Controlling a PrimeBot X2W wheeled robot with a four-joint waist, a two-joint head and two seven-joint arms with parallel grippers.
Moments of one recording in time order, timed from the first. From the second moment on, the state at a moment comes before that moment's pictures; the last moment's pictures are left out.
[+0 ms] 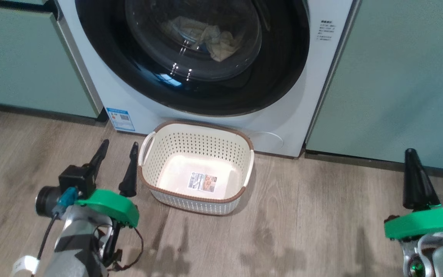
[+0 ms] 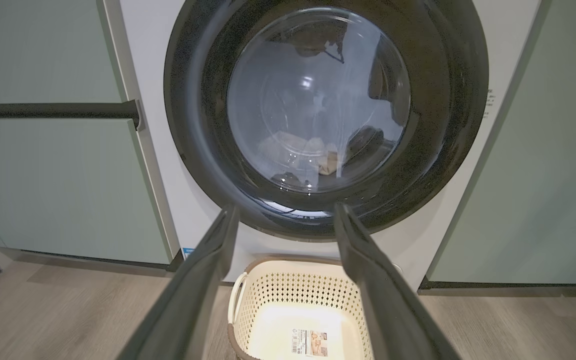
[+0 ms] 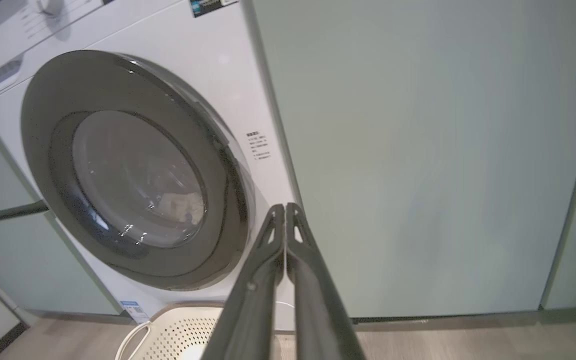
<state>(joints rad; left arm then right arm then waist) -0.22 0.07 0.08 0.35 -0.09 -0.10 -0.26 -0.13 -0.03 0.00 0.22 0.27 0.13 -0.25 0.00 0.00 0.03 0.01</state>
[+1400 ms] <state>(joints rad) -0.36 0.04 -0.11 0.36 -0.17 -0.09 -0.26 -1.20 -0.39 0.36 0.70 1.38 0.13 0.33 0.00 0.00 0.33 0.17</state>
